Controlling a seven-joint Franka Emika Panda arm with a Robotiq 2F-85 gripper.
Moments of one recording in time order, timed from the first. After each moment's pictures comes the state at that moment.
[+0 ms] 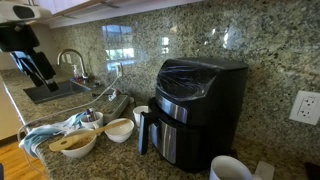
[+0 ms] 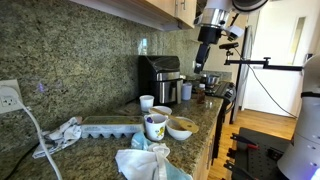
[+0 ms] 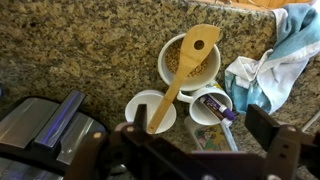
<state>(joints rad) 0.05 -0.74 -0.04 -2.72 -0.02 2.20 -0.15</state>
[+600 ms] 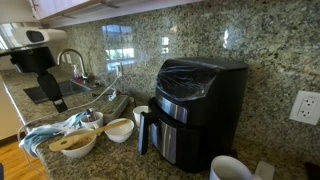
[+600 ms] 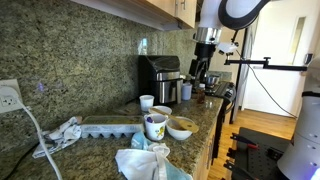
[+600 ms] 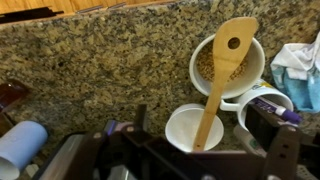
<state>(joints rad) -0.07 -0.60 0.02 -2.75 -0.09 2.33 0.11</state>
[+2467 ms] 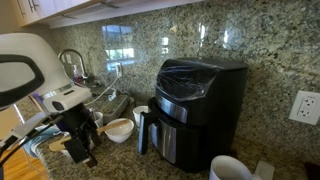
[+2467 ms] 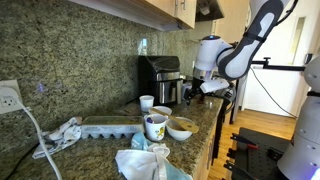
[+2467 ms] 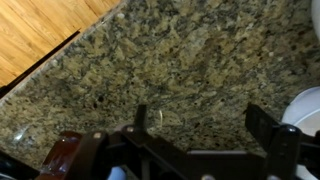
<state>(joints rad) -0.50 -0.12 0.16 -2.77 -0.73 2.90 0.90</state>
